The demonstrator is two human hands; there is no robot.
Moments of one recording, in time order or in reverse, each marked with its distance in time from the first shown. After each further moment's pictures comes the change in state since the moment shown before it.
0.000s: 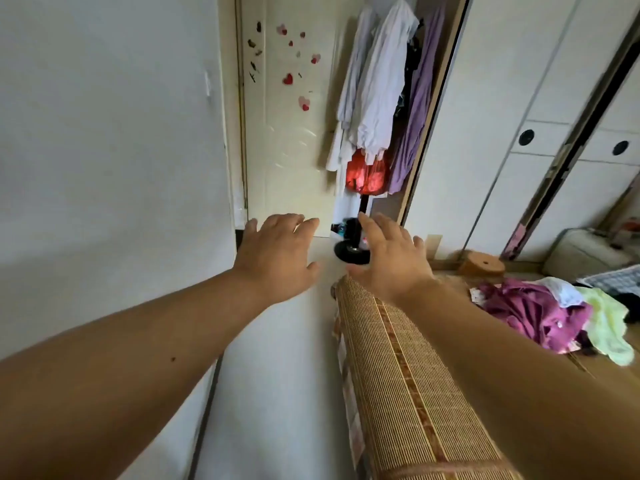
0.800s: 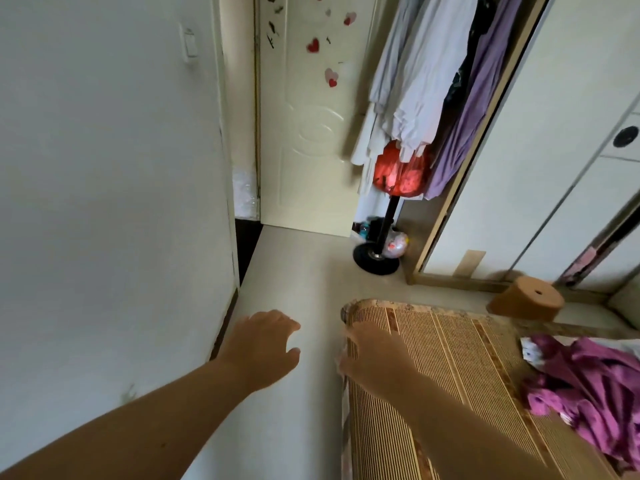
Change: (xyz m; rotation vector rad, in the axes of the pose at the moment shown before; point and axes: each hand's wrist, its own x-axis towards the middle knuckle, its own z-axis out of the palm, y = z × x) left_hand 0.189 -0.057 0.226 -0.178 -0.401 -0.154; right_hand 0.205 0.100 0.208 0.208 -0.454 -0.070
